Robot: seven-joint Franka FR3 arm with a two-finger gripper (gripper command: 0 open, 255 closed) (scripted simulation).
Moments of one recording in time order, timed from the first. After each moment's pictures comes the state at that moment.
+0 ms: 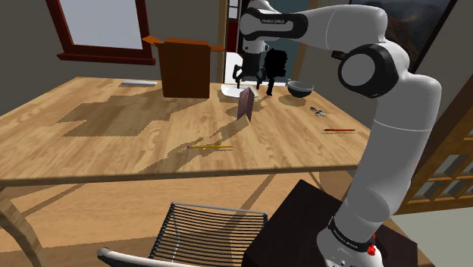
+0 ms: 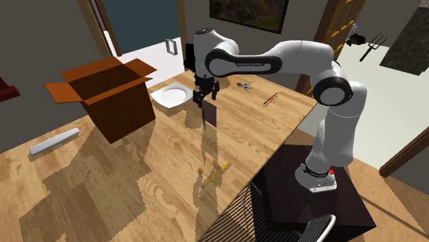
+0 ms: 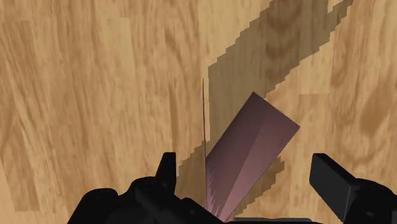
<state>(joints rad) -0.18 0.20 -0.07 -1.44 0.01 1.63 0.50</state>
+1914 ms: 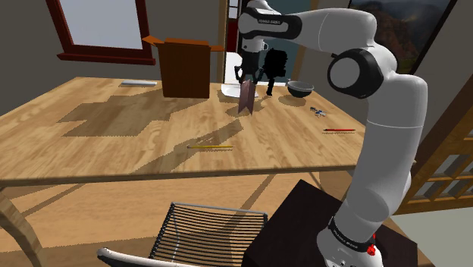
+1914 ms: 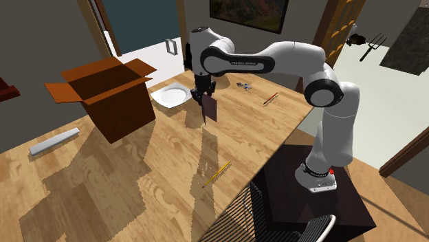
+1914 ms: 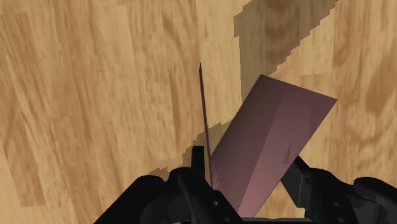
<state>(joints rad) -0.19 0.28 -0.09 -1.32 0.02 1.58 0.53</state>
